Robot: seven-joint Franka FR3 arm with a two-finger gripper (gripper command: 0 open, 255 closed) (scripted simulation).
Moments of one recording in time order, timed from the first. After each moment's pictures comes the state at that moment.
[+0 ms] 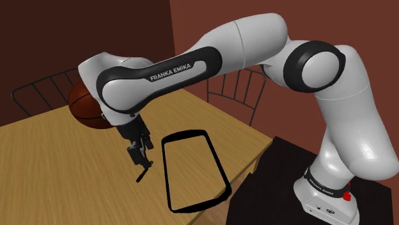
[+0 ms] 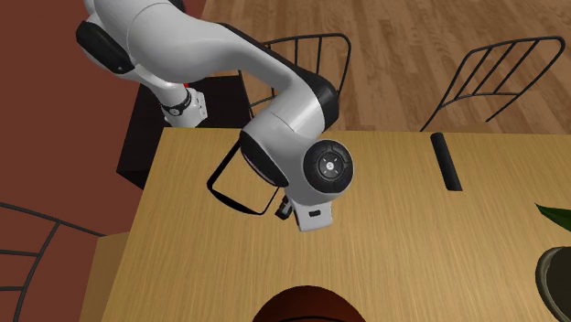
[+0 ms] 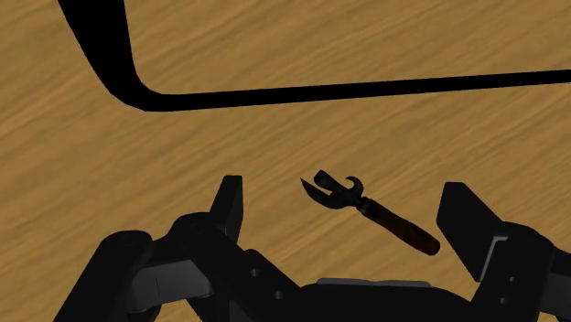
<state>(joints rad) 0.40 0.60 0.40 -1.28 -0.10 1.59 -0.15</state>
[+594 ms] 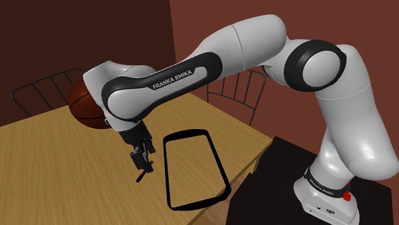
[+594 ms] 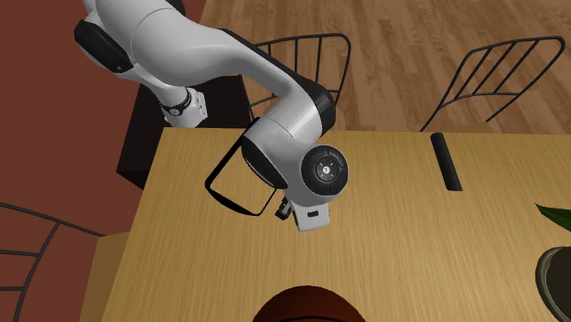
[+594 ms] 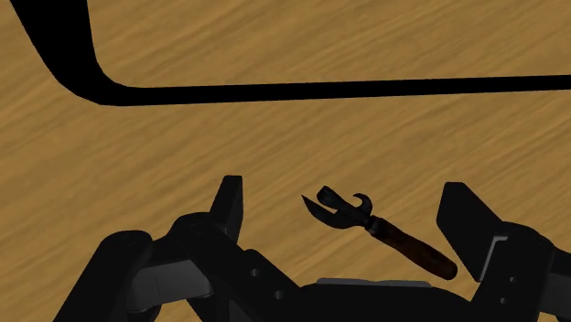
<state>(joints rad) 0.39 0.59 0.40 -1.35 -0.10 1.65 -0.15</state>
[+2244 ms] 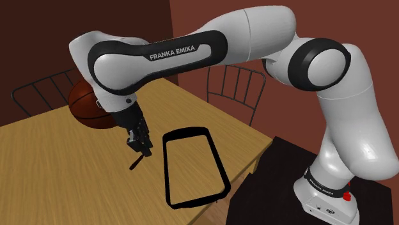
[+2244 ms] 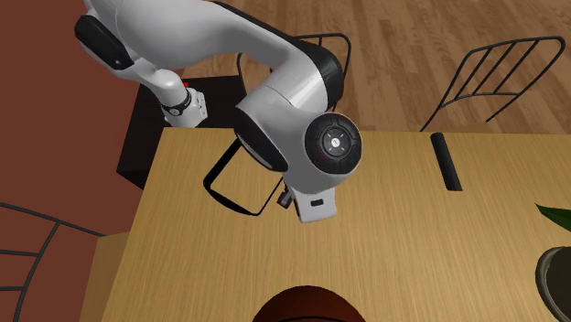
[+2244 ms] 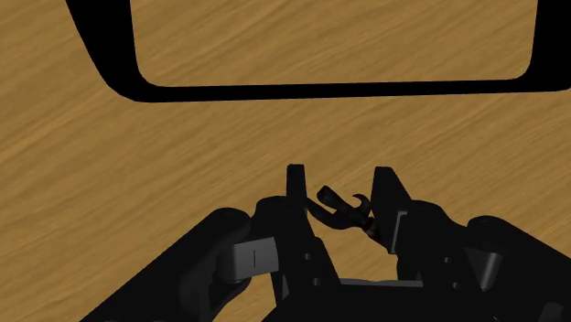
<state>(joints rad) 0.41 0.58 0.40 -1.20 -0.09 1.49 -0.14</state>
